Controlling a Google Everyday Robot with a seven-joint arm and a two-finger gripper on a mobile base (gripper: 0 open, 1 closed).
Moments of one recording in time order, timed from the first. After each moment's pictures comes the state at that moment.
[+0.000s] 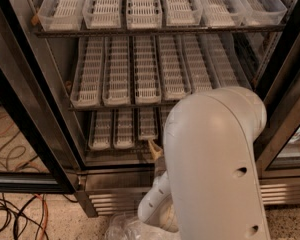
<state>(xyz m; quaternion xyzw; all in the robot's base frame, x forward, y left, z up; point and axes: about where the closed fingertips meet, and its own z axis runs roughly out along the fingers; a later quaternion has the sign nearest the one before) 0.610 -0.094 0.594 0.05 0.72 -0.10 0.68</state>
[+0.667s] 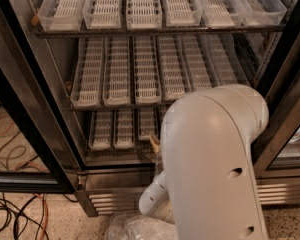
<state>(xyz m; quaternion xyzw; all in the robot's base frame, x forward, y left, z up) 0.628 -0.097 0.614 0.03 0.70 -0.12 0.70</state>
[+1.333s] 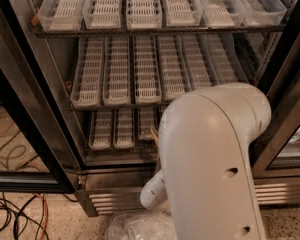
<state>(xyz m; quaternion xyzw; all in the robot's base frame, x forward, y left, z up) 0.644 -0.103 0.629 0.02 0.68 -0.14 0.72</state>
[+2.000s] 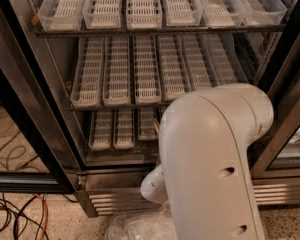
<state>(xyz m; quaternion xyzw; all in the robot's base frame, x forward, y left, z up) 0.664 -0.116 0.637 0.05 0.67 -0.15 0.73</state>
